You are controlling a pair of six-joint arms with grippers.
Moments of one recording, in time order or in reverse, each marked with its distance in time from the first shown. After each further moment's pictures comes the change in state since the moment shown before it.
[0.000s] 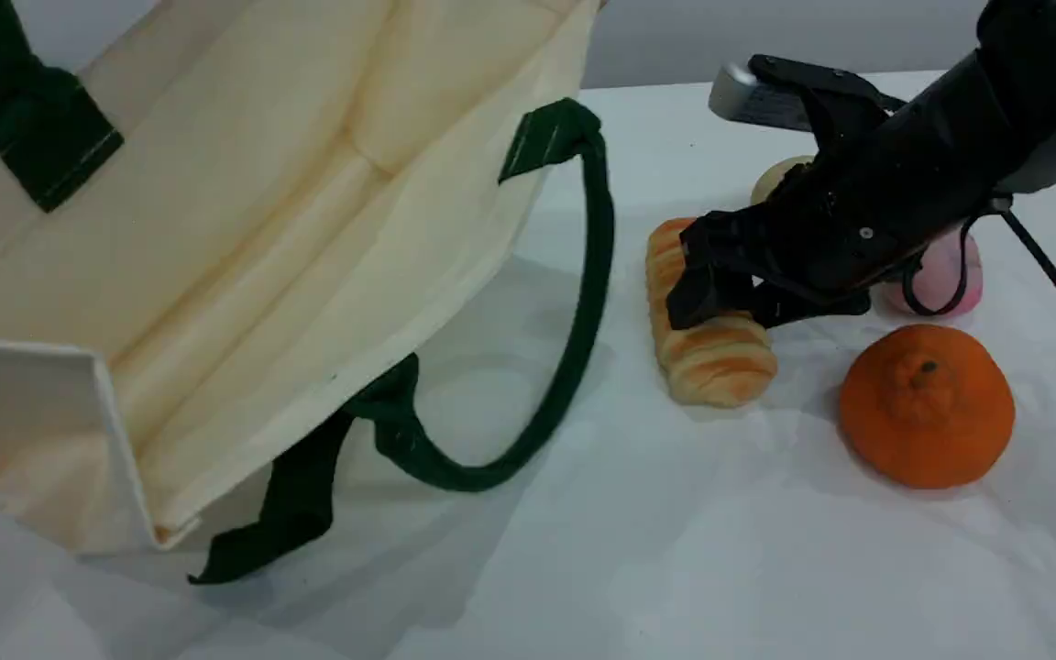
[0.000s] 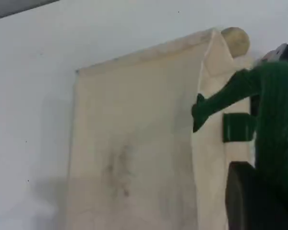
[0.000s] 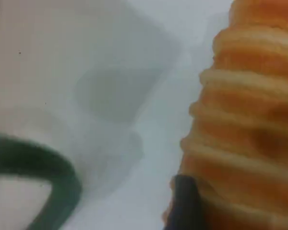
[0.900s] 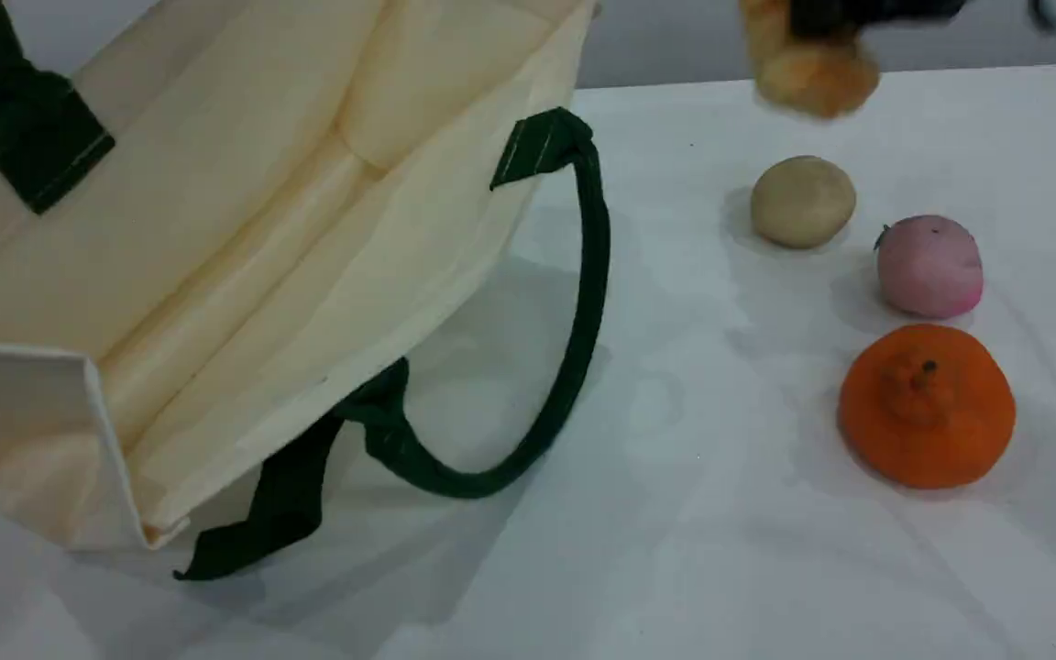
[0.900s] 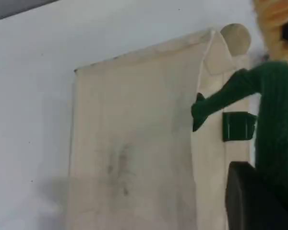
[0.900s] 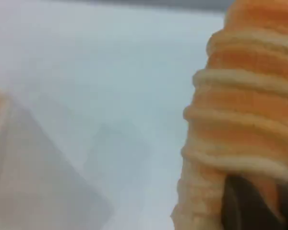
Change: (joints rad) left arm 0.000 0.000 0.000 0.004 0.003 0.018; right arm 0.000 -0.423 0.020 -0.025 -0.300 0.001
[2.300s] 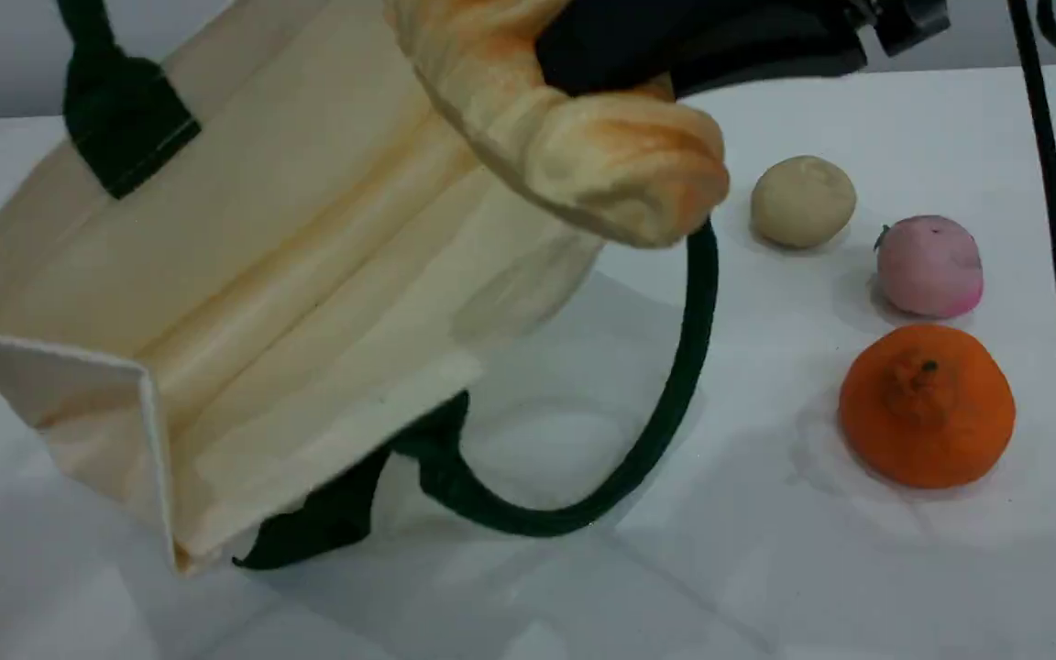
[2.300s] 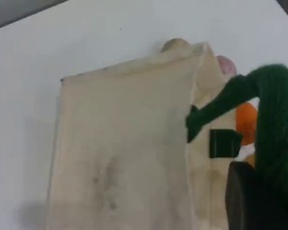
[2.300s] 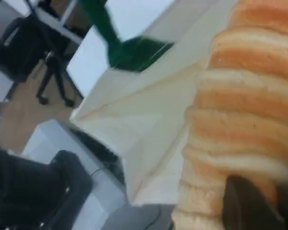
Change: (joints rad) left arm -0.048 0.025 0.000 -0.138 -0.029 0.094; right arm 0.153 -0.294 0.171 -0.359 0.701 0.525
